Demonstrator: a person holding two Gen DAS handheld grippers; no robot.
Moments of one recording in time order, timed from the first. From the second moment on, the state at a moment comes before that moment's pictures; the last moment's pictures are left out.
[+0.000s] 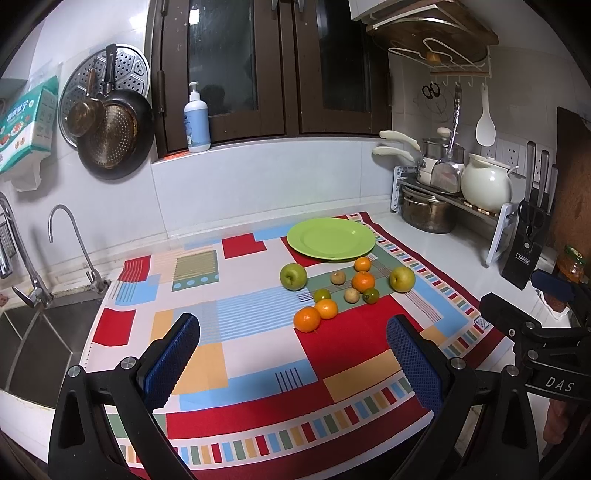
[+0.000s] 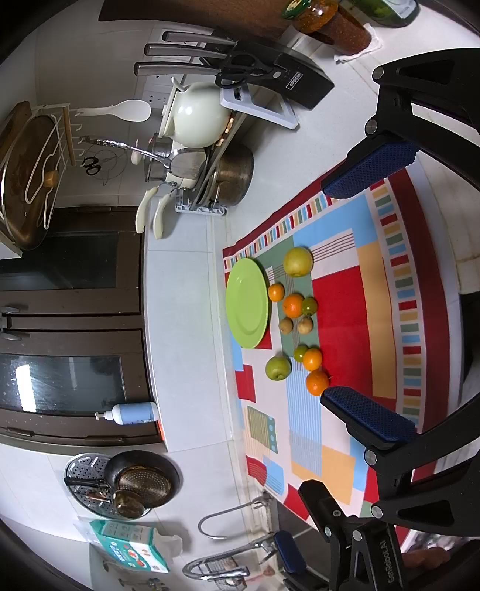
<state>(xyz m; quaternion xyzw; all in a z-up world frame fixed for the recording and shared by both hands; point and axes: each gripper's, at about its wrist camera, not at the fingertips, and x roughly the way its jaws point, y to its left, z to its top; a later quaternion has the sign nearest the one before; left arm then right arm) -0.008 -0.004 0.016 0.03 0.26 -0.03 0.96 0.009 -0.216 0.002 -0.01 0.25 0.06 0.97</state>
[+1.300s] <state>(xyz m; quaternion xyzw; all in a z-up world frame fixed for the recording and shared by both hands) 0.005 -0.002 -0.001 0.02 0.27 -0.03 0.96 0.021 -0.209 -0.014 -0.01 0.26 0.06 0.96</state>
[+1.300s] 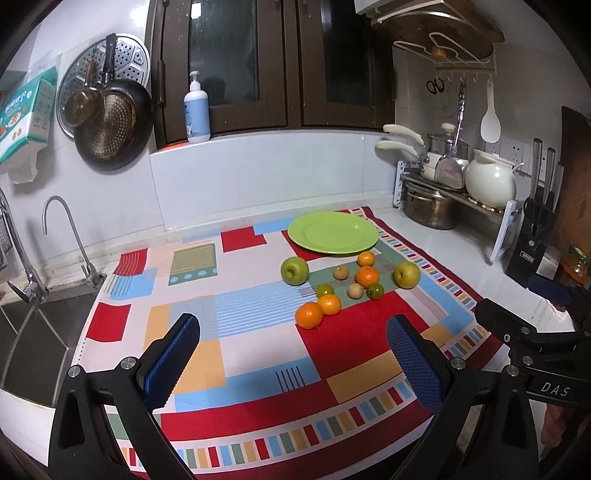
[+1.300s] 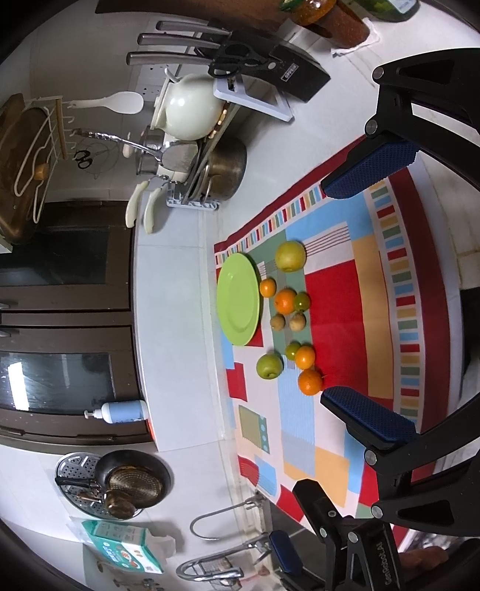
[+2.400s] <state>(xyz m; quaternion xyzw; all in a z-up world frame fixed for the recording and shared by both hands) 0.147 -0.012 -0.102 0.03 0.39 -0.05 0.92 0.188 -0.188 -0.109 -0.05 0.38 0.11 0.92</state>
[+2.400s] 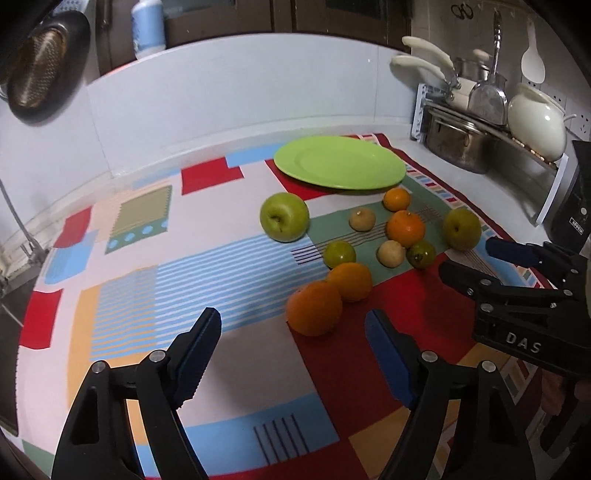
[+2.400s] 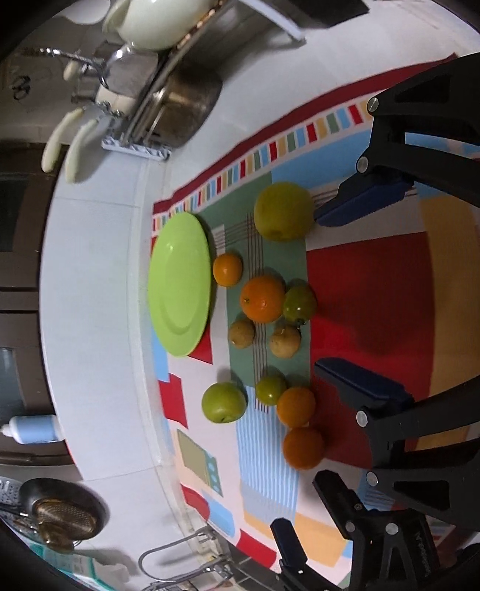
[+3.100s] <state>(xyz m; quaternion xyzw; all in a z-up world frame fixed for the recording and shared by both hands) 0.175 -0.020 -0.127 0.03 0.43 -0.09 0.90 0.234 -0.183 -0.137 -0.03 0.43 0.13 0.89</state>
